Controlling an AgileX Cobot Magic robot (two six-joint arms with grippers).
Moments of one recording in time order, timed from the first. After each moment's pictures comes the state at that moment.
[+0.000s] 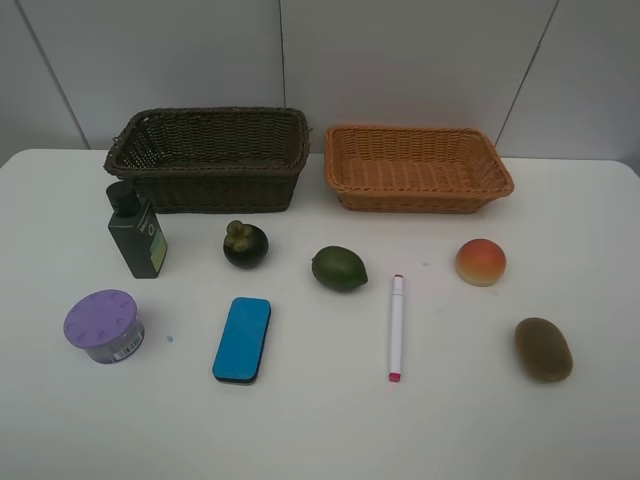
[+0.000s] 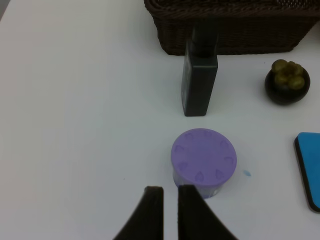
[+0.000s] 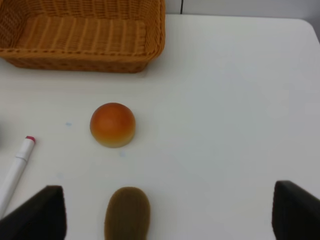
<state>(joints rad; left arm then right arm) 0.00 0.00 -0.50 -0.02 1.06 0.00 -0.08 0.41 -0.70 0.00 1.06 -0.08</state>
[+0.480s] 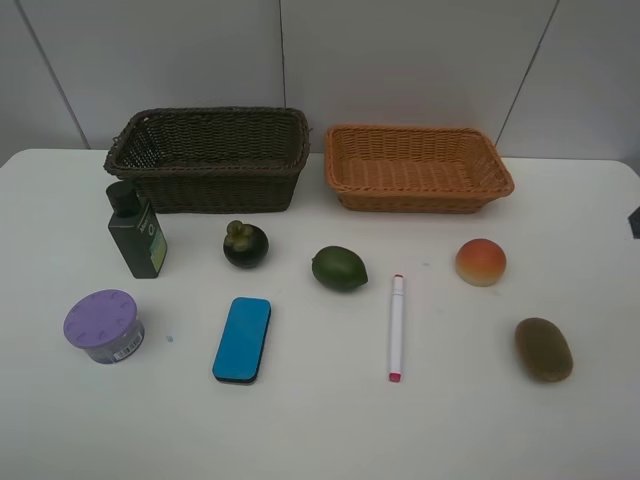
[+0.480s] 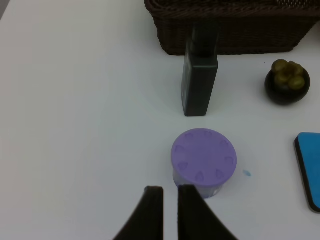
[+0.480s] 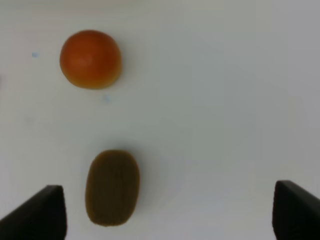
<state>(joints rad) 0.00 0.00 -0.50 -0.02 1.06 0.01 -0.08 1.01 -0.82 -0.04 1.02 -0.08</state>
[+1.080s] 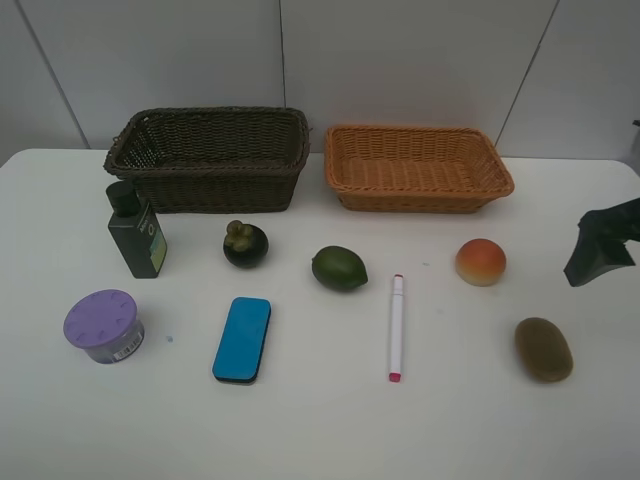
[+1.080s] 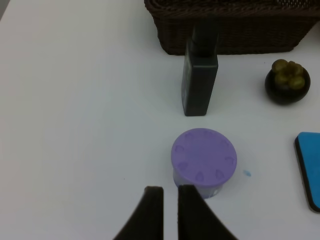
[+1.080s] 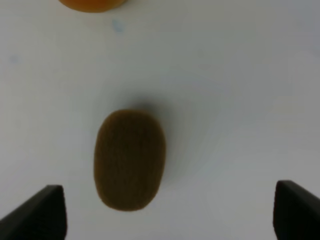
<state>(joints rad) 0.00 0.00 -0.50 -0.02 1.06 0.01 -0.08 1.34 -0.82 0.04 1.00 -0.13</state>
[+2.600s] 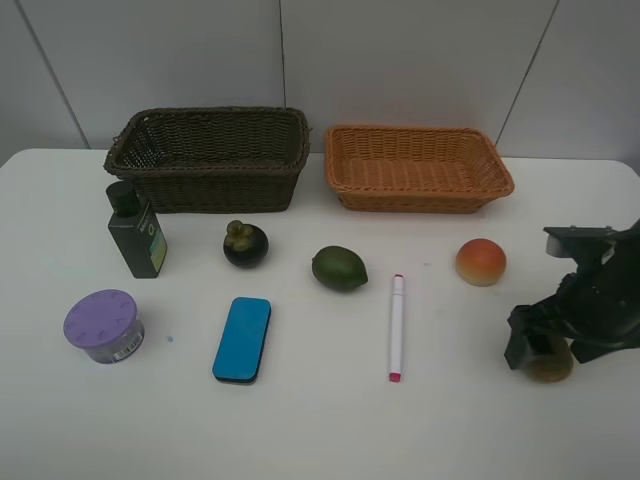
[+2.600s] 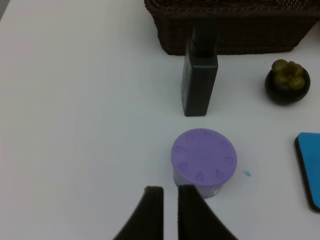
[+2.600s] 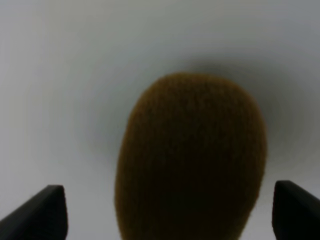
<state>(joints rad) 0.00 0.00 -0.50 -0.02 1.06 0.01 0.04 1.59 -0.58 0.11 0.65 -0.15</state>
